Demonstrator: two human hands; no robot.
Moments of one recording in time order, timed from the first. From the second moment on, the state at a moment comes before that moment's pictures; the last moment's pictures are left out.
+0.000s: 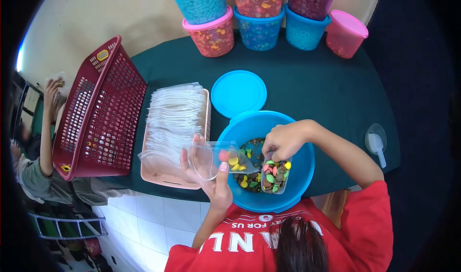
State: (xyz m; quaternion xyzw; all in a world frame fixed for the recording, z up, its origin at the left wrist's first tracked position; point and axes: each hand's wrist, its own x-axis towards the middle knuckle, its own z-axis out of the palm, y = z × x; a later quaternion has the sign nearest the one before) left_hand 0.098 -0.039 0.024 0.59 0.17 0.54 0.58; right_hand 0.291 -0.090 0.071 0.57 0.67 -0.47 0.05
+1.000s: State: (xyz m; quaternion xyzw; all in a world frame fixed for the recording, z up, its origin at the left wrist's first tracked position) left_hand 0.104 -0.044 0.037 0.88 0.15 0.25 0.37; right_hand 0.258 -0.101 0.157 0.72 0.69 0.05 0.02
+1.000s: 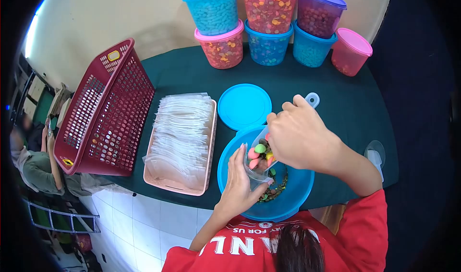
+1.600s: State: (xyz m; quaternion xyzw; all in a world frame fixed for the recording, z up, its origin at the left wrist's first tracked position) left_hand 0.102 -0.039 0.027 0.69 0.09 0.40 0.59; right_hand 0.271 -0.152 0.147 0.76 0.64 0.02 0.00
